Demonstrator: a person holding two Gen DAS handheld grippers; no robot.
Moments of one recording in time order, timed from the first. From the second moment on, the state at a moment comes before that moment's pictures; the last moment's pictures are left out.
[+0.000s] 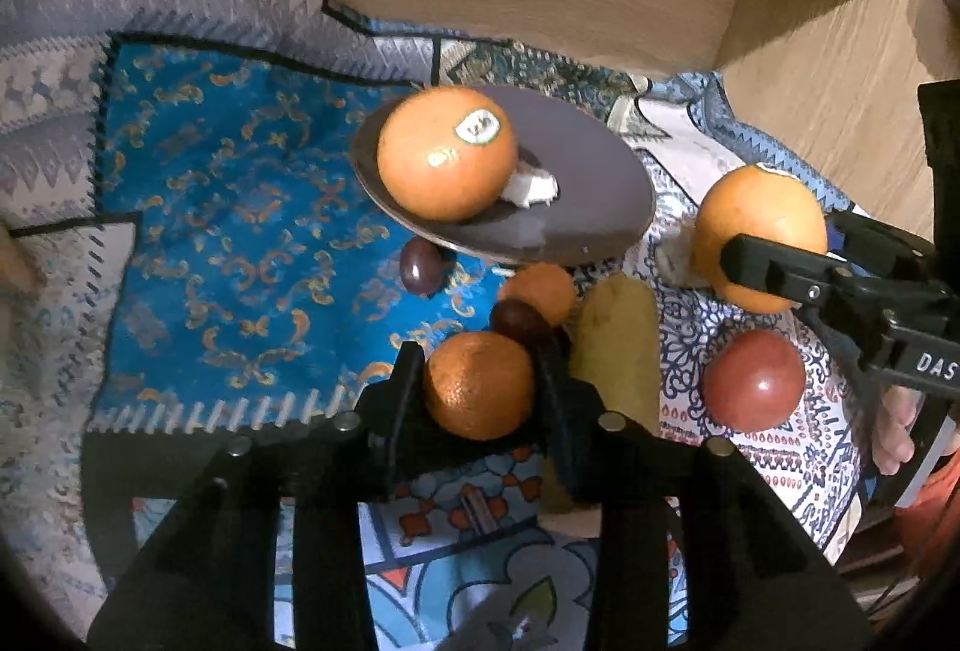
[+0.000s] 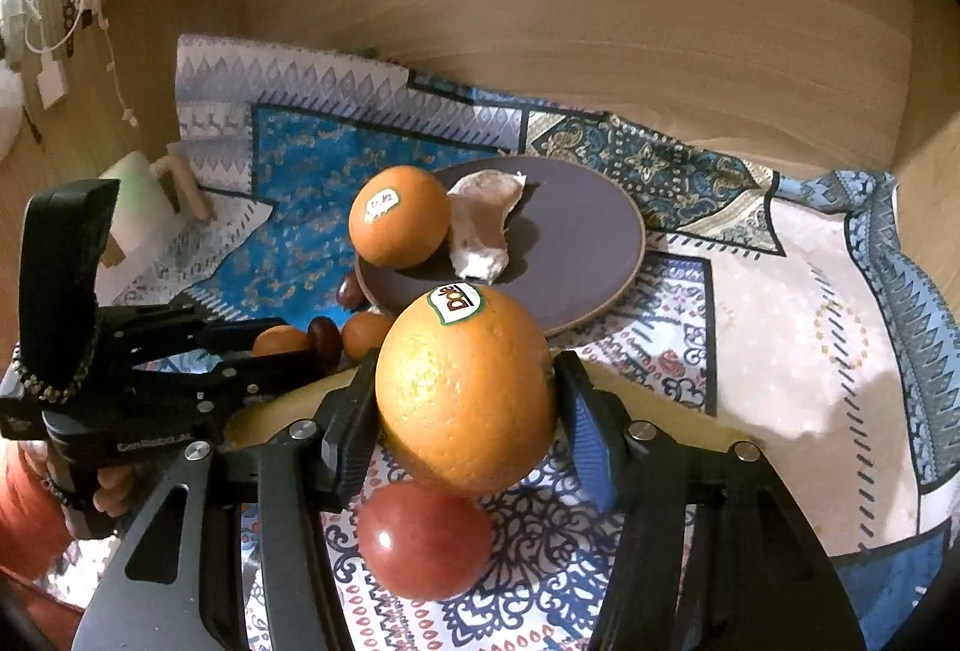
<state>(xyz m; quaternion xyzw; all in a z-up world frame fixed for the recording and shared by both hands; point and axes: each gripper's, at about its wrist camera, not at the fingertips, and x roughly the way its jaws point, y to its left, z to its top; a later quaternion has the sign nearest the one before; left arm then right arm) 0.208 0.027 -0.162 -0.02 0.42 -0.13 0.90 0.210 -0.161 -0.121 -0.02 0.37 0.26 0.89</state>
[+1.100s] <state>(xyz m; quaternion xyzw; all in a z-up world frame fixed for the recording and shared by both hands) 0.281 0.032 -0.085 0.00 0.32 -0.08 0.94 0.286 -0.167 -0.080 -0.04 0.32 0.23 0.92</state>
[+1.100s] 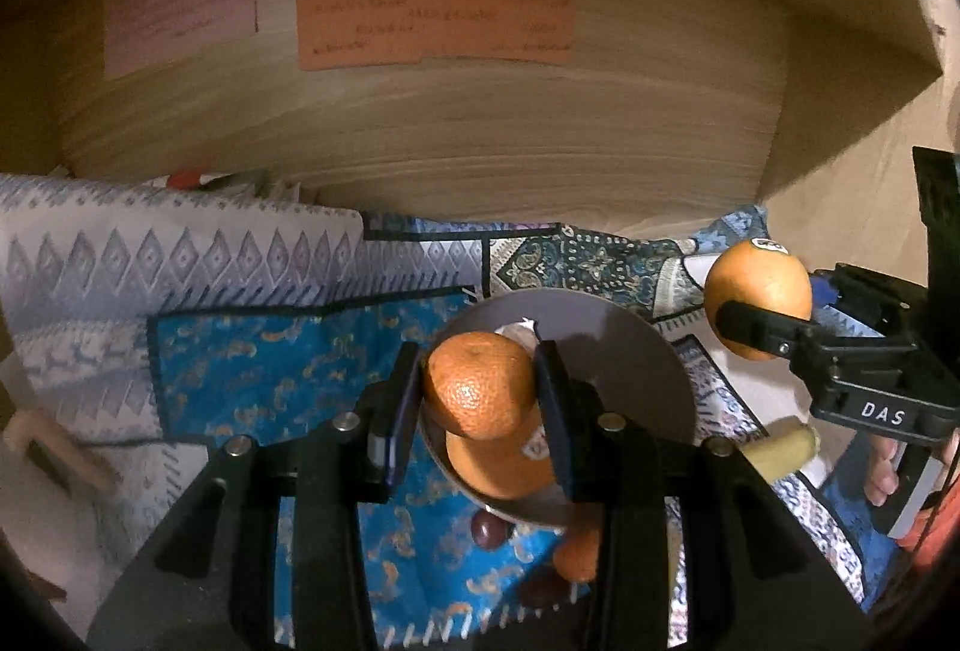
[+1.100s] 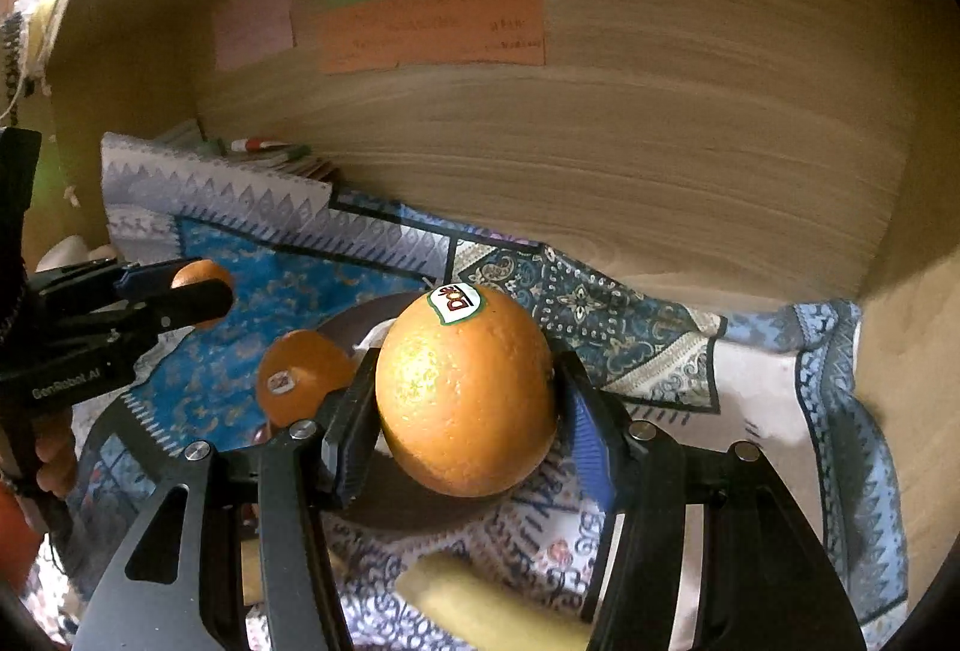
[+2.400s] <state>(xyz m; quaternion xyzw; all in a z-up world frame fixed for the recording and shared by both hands) 0.376 0.027 -0.141 -0.02 0.42 -0.08 0.91 0.372 -0.127 -0.141 -0.07 0.45 0.25 0.85</state>
